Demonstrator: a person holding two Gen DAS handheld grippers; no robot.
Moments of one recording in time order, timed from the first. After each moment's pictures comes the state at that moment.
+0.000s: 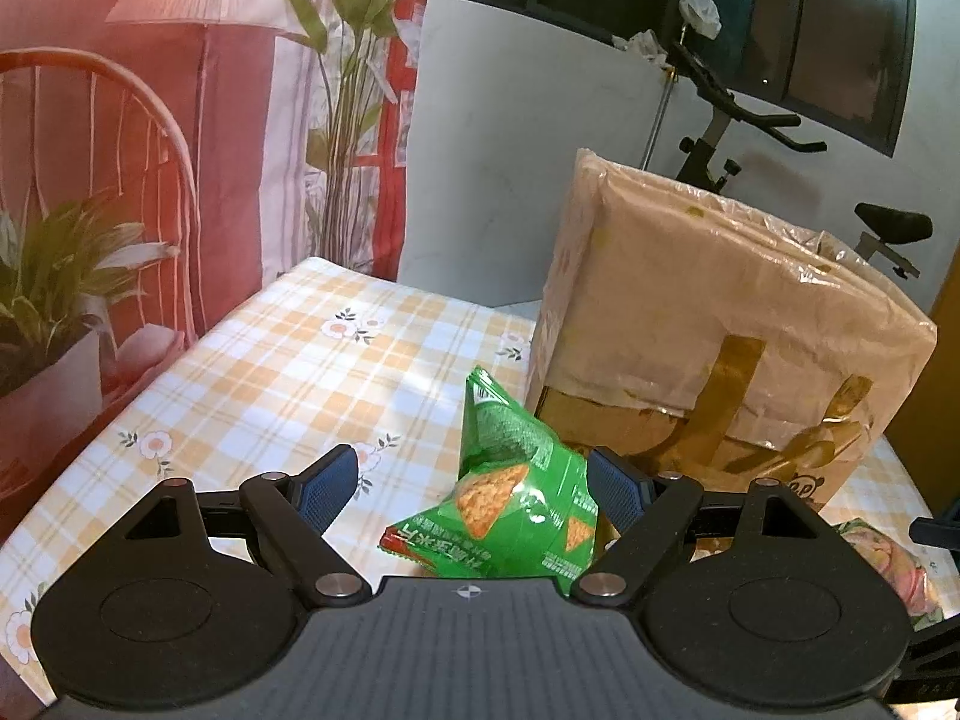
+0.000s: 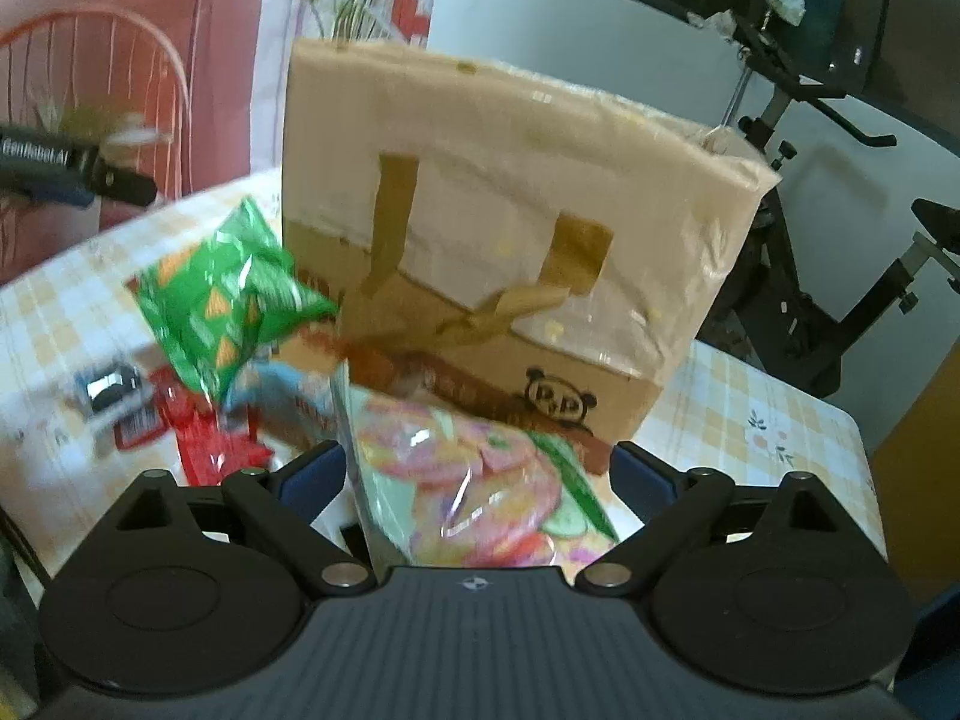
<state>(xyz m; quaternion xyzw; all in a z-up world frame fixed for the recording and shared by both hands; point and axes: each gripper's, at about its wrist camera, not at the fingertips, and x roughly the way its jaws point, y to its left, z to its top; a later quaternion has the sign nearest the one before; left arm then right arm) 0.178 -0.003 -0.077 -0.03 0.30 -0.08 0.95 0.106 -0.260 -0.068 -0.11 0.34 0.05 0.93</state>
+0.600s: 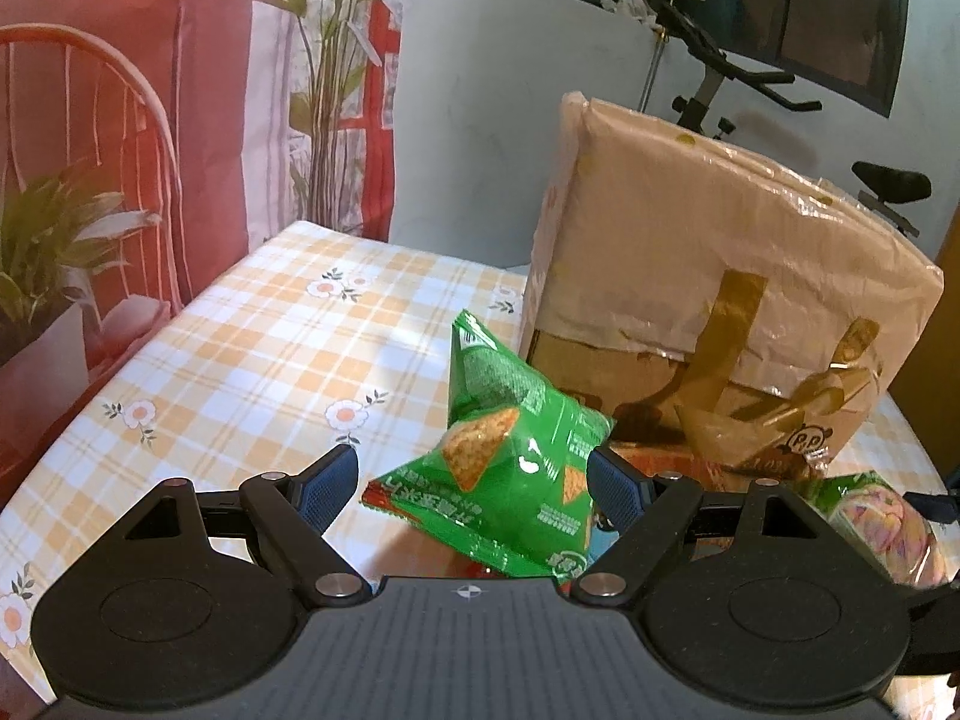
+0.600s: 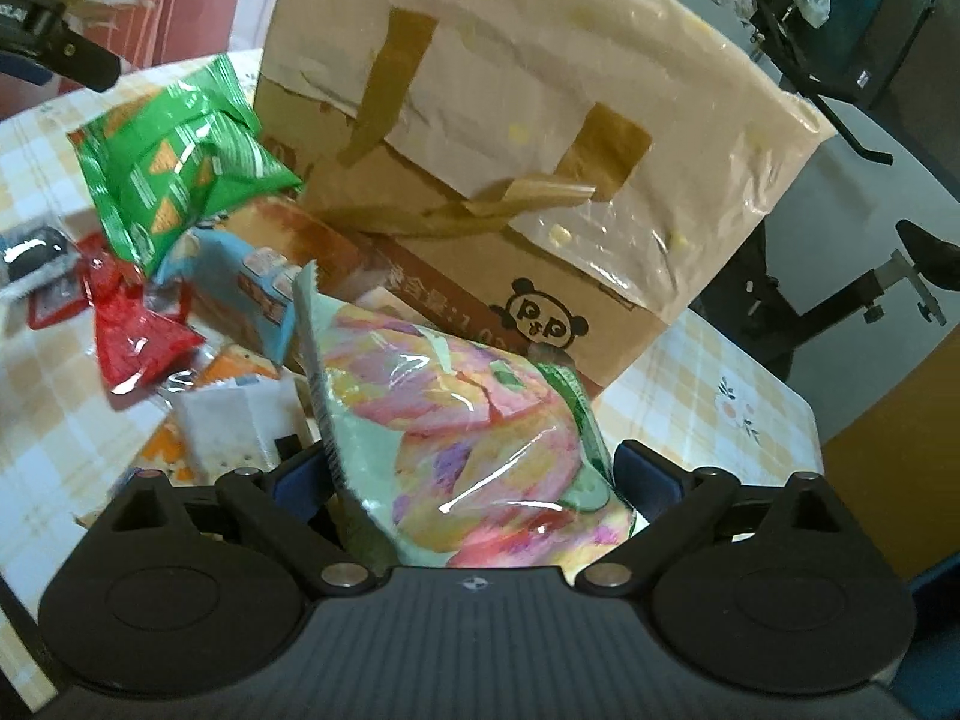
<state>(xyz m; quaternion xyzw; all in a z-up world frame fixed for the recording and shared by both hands) 0.178 -0.013 -0.098 -0.02 0.34 -0.09 0.94 0.125 -0.248 -0.114 -0.20 0.40 0.00 0.90</state>
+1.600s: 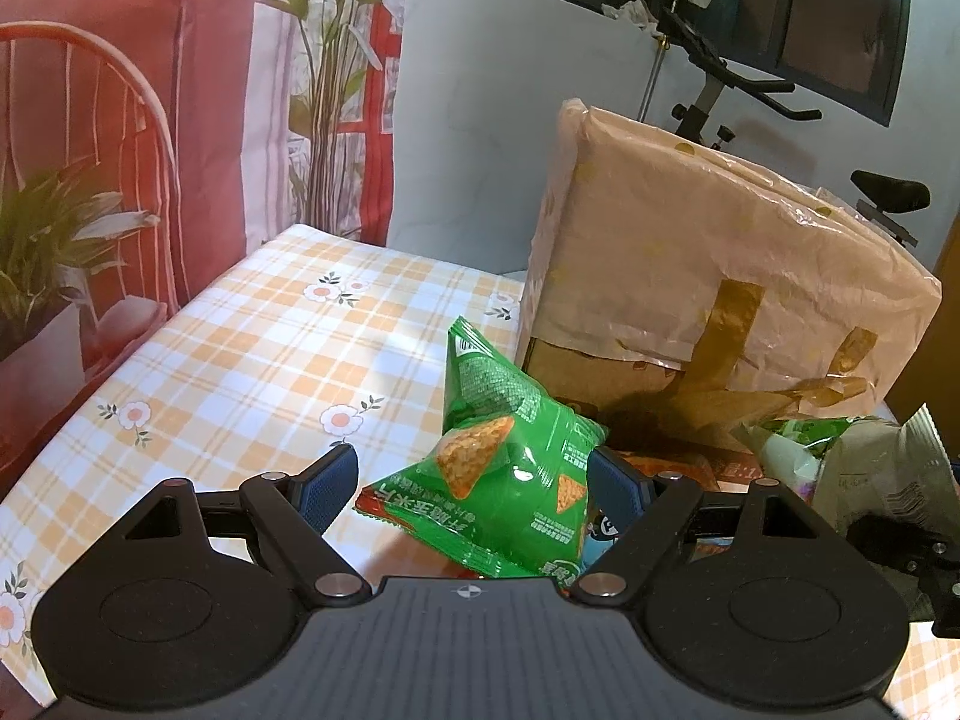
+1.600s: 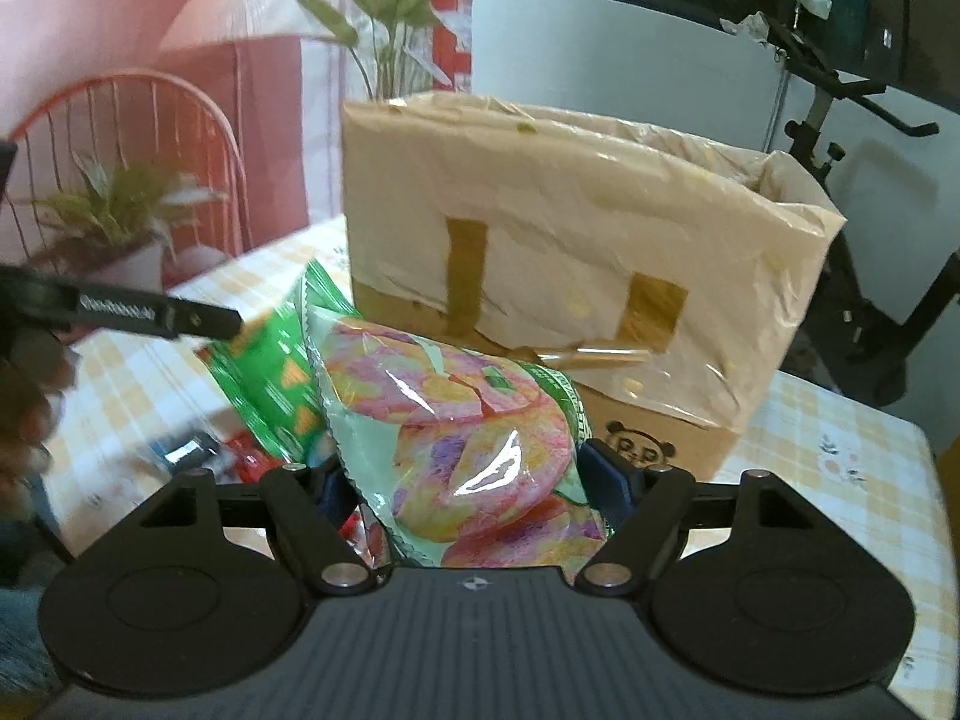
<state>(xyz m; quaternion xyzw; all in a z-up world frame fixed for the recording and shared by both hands) 0.179 -0.013 -0.097 -0.02 0.33 -0.09 0.94 0.117 -0.248 -0.050 -0.04 0.32 0.12 0.94</state>
